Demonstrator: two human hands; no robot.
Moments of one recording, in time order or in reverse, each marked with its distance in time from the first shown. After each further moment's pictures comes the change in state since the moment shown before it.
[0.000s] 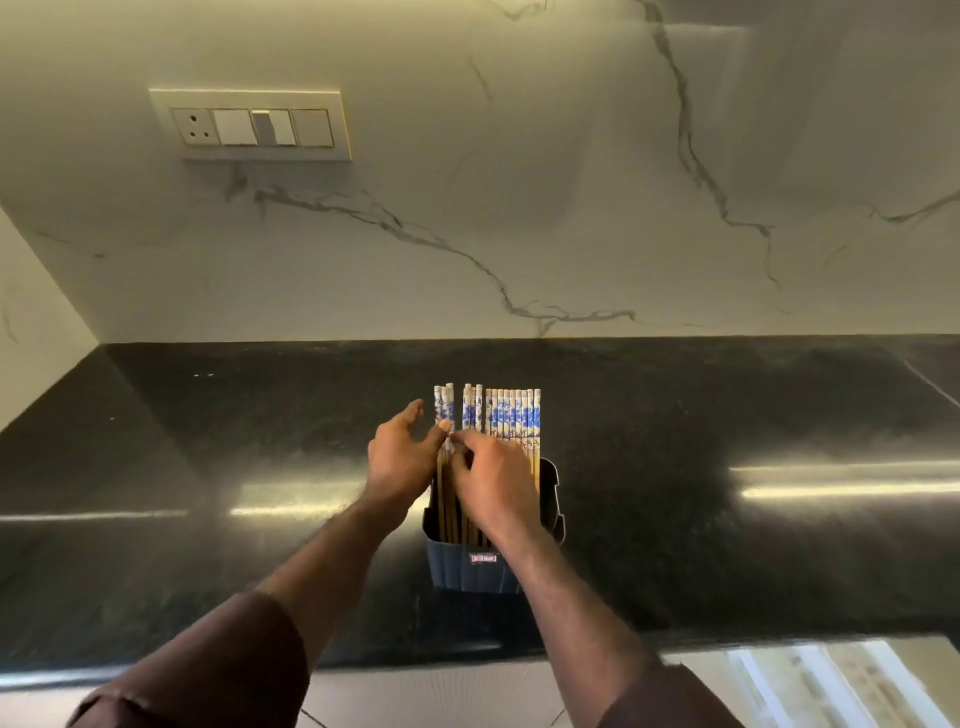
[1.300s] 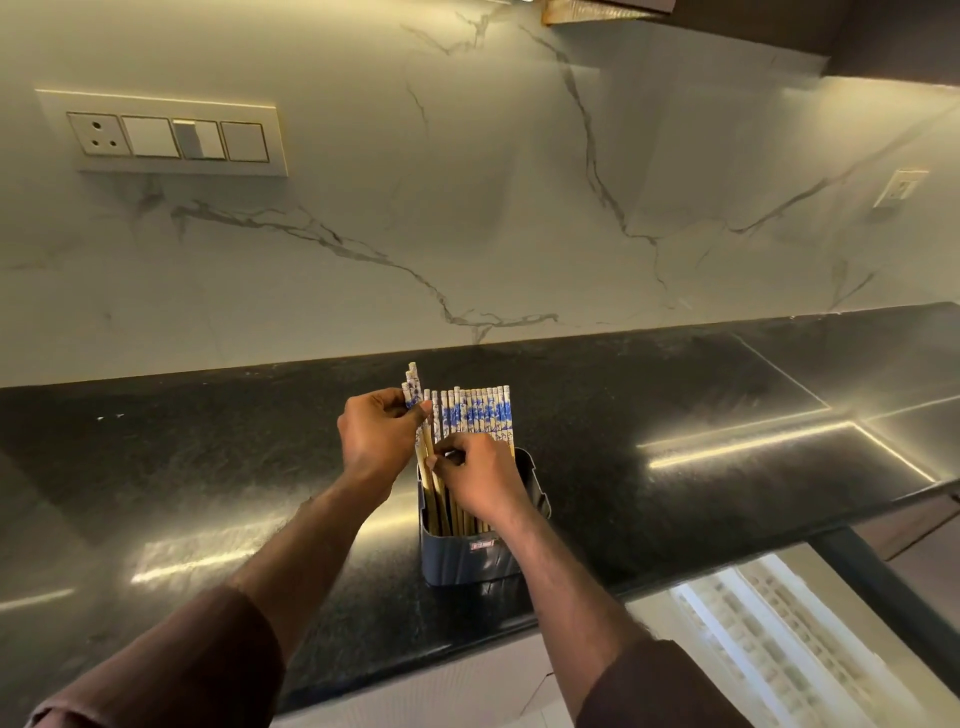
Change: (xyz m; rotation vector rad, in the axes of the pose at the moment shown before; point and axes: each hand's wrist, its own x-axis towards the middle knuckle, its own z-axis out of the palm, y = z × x) left_hand -0.002 0.035 -0.037 -0.306 -0.121 0.110; right_hand -0.007 -0.023 0.001 0.152 -0.052 0.233
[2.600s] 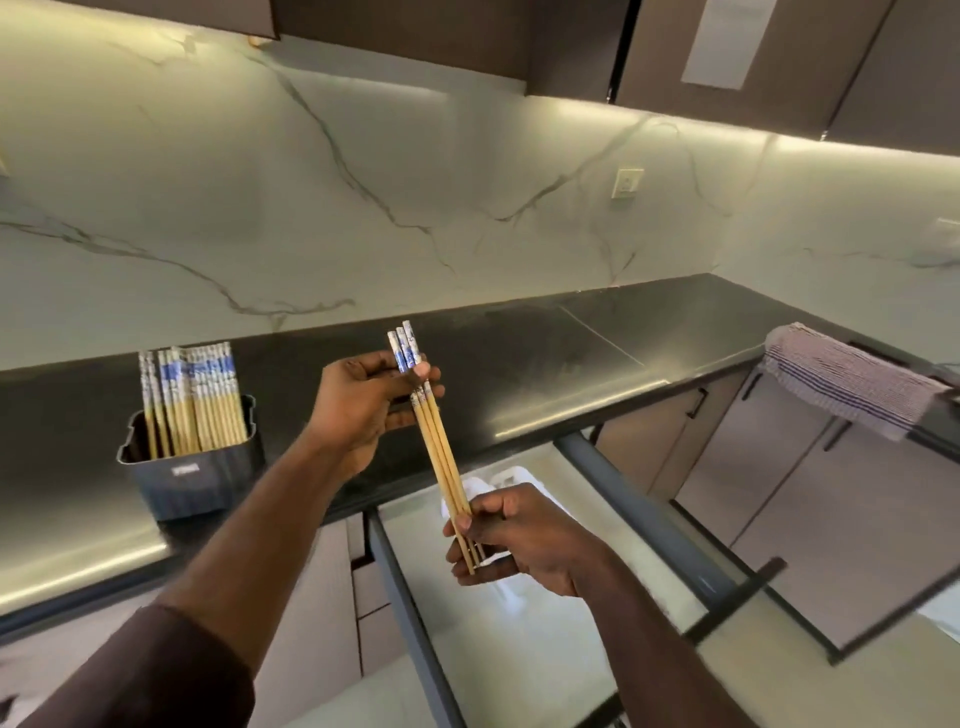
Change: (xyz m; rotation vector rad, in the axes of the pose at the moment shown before) left_hand -0.270 0.104 0.234 -0.368 -0.510 -0.051; right_hand -0.323 0.165 -0.289 0.580 -0.213 0.248
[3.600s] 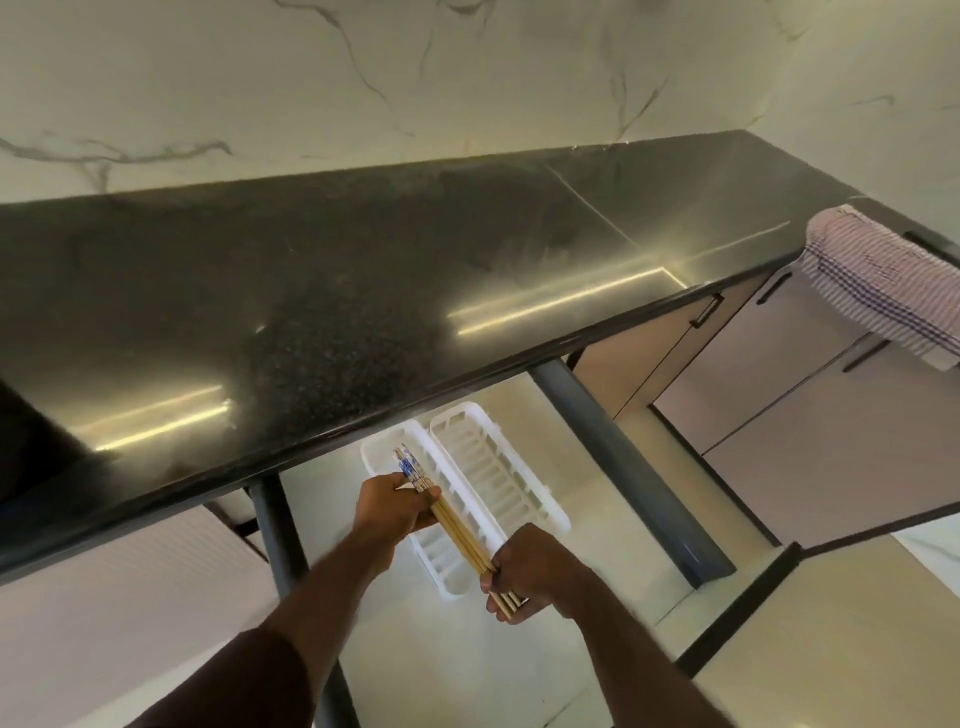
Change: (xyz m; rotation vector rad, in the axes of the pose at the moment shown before) left_hand 0.107 -0.332 0.058 0.193 0.205 -0.726; right_hand 0.105 0.162 -0.156 -0.248 0.118 0.705
